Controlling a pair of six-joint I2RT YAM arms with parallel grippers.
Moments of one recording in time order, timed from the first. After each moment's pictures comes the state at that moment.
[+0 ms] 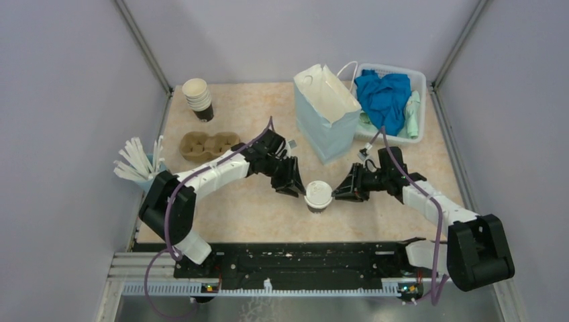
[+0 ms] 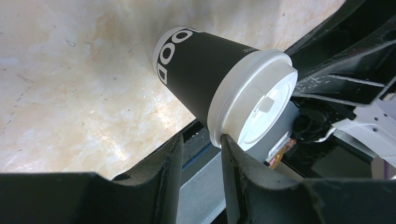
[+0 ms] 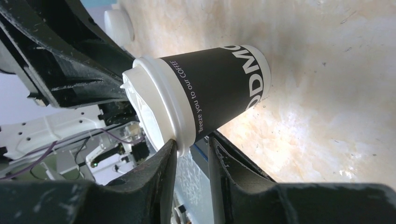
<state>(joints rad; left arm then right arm) -0.64 1.59 1.05 -0.48 0.58 -0.72 0.26 1.19 0.53 -0.21 -0.83 0.75</state>
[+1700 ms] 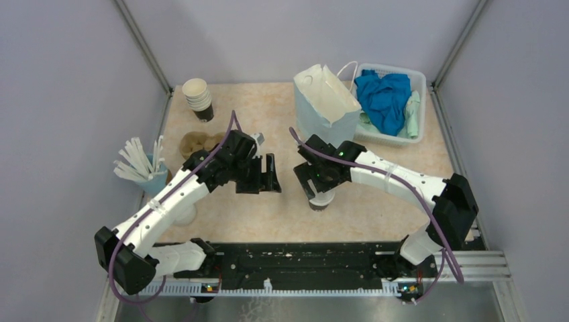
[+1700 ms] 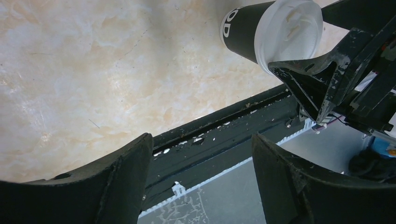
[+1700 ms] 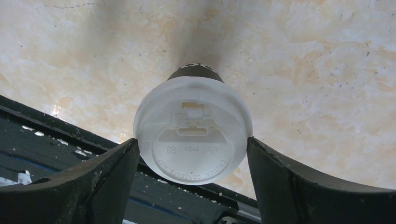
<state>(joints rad) -0.64 1.16 1.12 -0.93 0.20 -0.63 0.92 1.54 1.30 -0.94 0.16 0.38</state>
